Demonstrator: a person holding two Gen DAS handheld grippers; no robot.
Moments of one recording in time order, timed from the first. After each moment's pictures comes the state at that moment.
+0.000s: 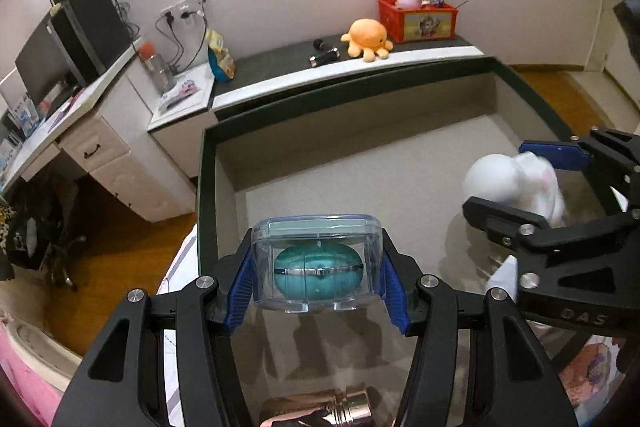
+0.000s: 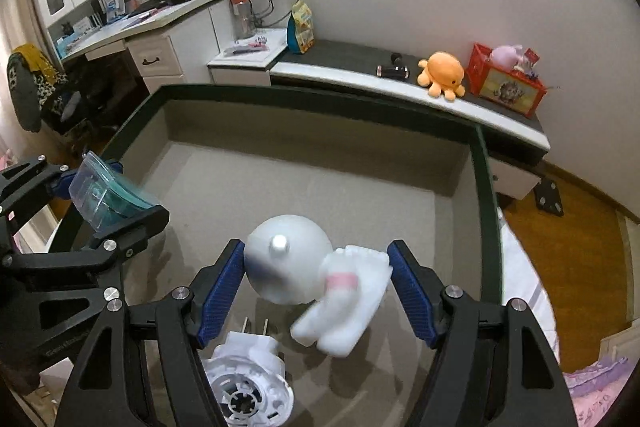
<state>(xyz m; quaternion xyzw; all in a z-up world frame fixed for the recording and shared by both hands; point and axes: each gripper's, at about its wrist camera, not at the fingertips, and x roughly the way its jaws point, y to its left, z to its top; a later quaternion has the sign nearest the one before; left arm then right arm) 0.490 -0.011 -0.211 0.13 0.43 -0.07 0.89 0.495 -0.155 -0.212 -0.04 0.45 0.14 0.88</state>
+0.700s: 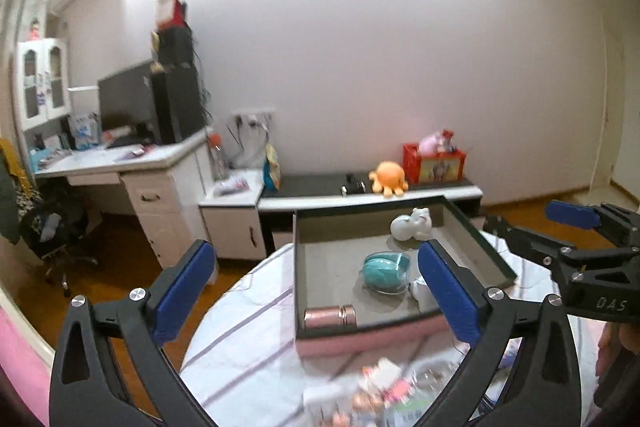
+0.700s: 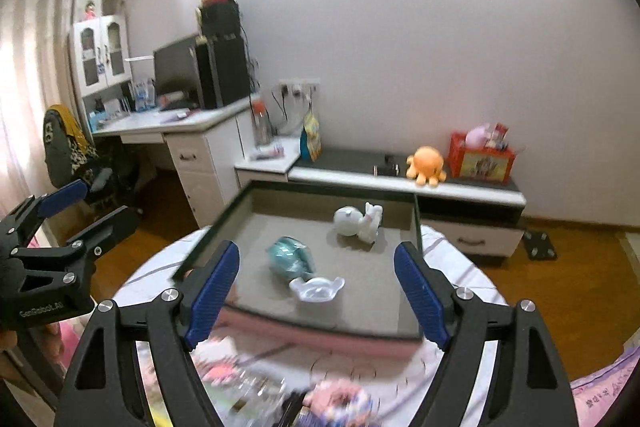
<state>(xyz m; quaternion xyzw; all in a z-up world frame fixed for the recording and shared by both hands) 0.262 0.038 -0.095 0.03 0.19 -0.02 0.98 0.304 -0.163 -0.100 0.00 0.25 0.14 0.96</state>
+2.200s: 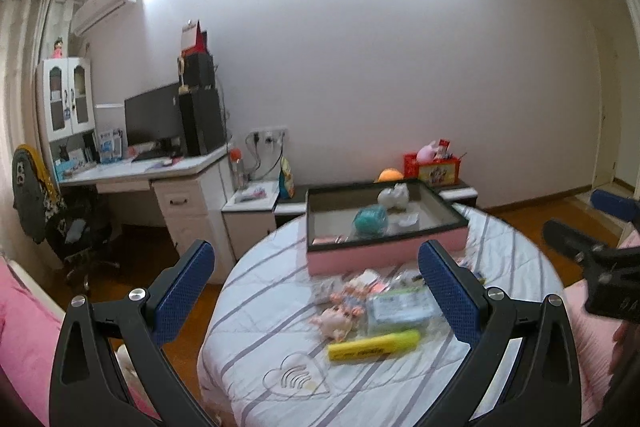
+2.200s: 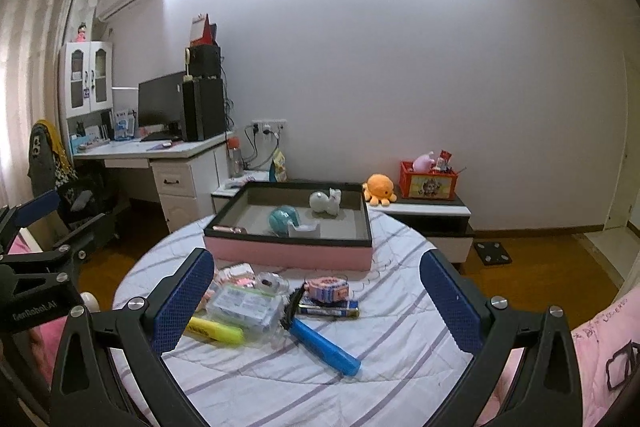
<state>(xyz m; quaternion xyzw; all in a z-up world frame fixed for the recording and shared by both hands) 0.105 0.038 -0.110 0.05 0.17 0.00 0.99 0.117 -0.176 -0.106 0.00 0.18 0.06 0.98</state>
